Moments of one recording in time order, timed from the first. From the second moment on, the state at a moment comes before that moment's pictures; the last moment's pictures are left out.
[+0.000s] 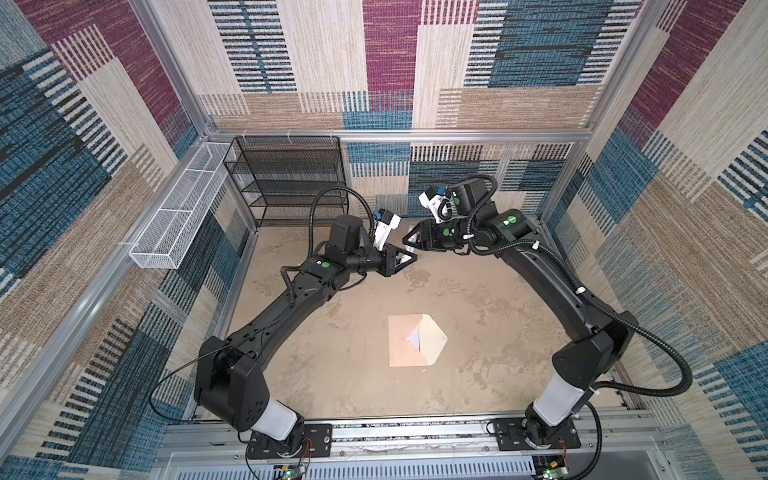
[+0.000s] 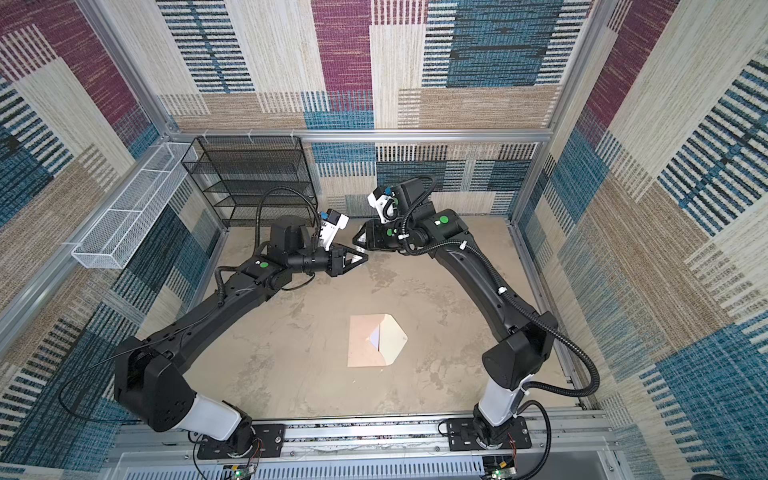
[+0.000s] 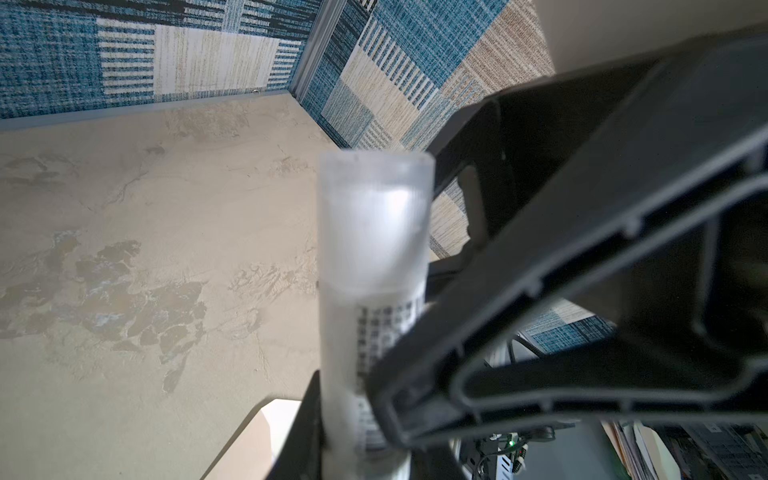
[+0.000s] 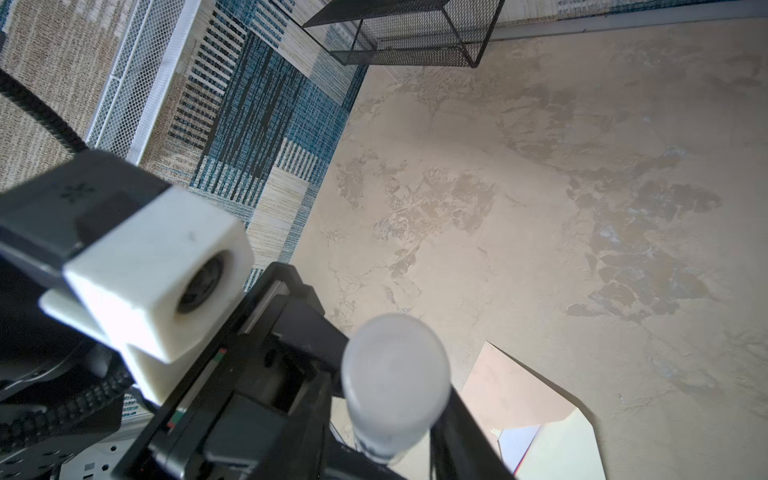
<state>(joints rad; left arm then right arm) -0.49 1.52 1.32 -0.22 0.70 -0.32 0.53 1.72 1.93 -0.89 -0.50 0.44</state>
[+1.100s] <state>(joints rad) -0.48 1.49 1.25 -0.12 0.74 -0.38 0.52 1.74 1.96 -0.89 -0.49 0.46</state>
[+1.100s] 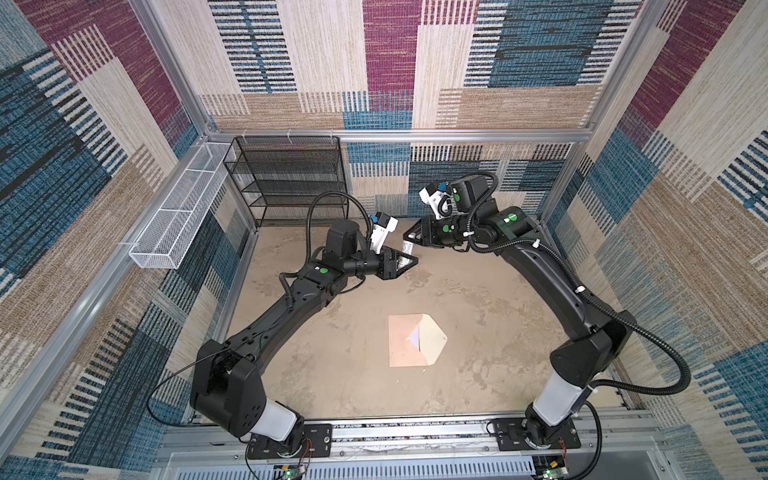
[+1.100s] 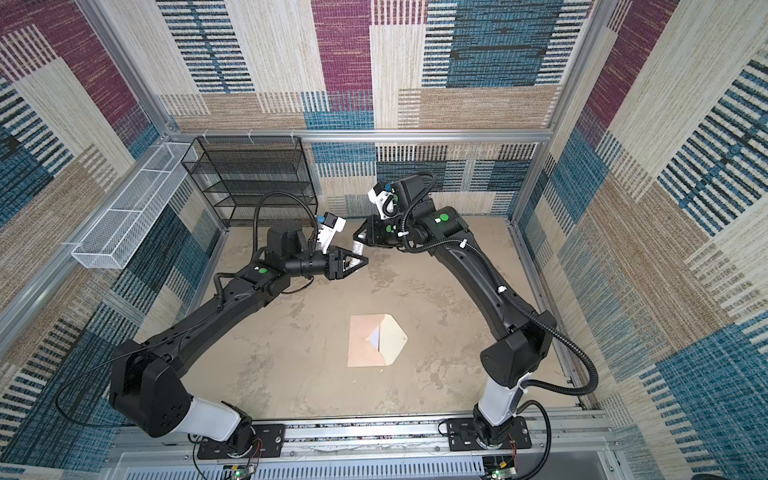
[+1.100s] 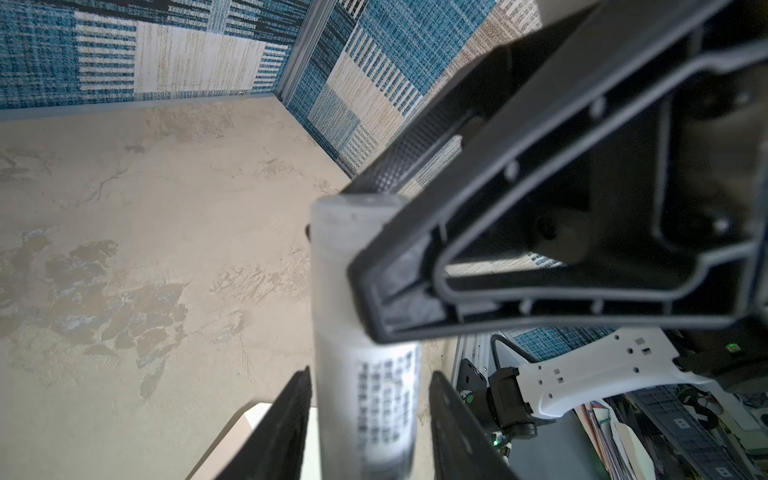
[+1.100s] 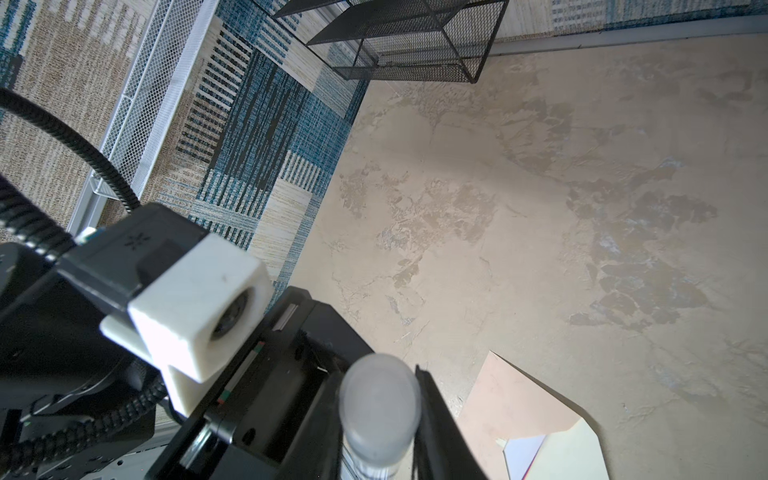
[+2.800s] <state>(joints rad) -0.46 1.52 1.25 -0.13 0.81 -0.39 0.53 1.81 2.06 -0.97 -0.47 0.43</state>
